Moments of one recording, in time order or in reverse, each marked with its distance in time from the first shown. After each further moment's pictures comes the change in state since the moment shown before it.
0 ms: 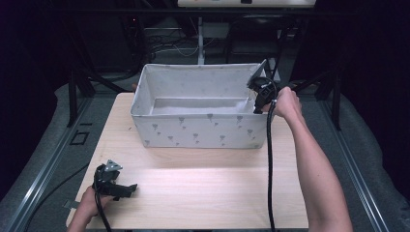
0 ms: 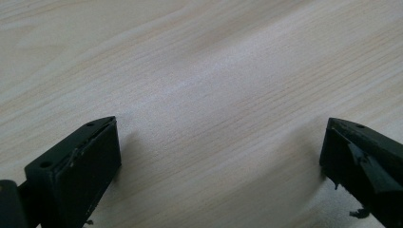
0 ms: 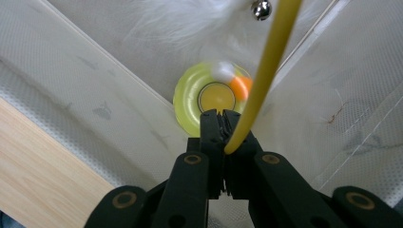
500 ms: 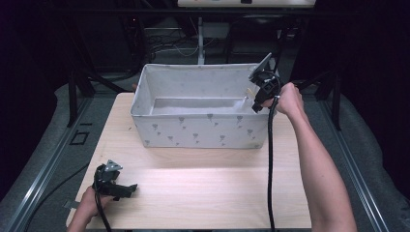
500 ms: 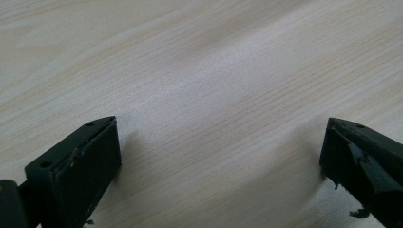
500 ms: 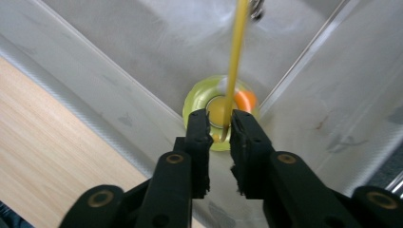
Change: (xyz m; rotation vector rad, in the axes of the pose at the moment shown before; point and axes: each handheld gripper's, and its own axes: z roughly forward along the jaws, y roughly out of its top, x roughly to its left) left arm 0.000 0.000 0.000 0.002 -0.002 0.002; right arm 0.001 -0.001 -0.025 -0.082 0.017 0.016
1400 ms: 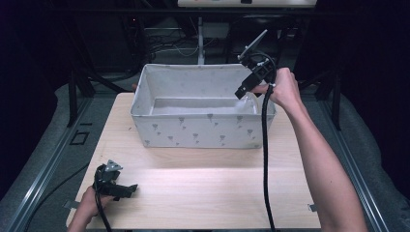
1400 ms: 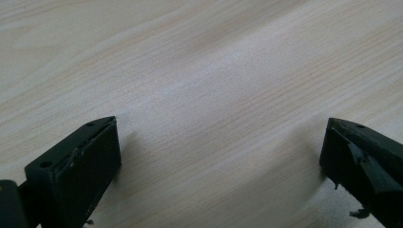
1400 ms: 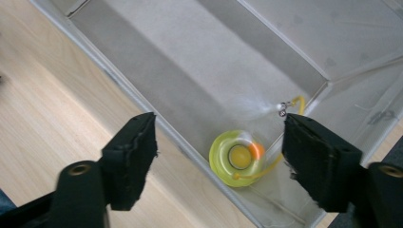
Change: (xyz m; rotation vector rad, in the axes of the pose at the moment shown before) left arm -0.001 0.000 0.000 0.002 -0.002 0.002; right arm 0.058 0.014 -0.070 -0.201 -0.020 -0.127
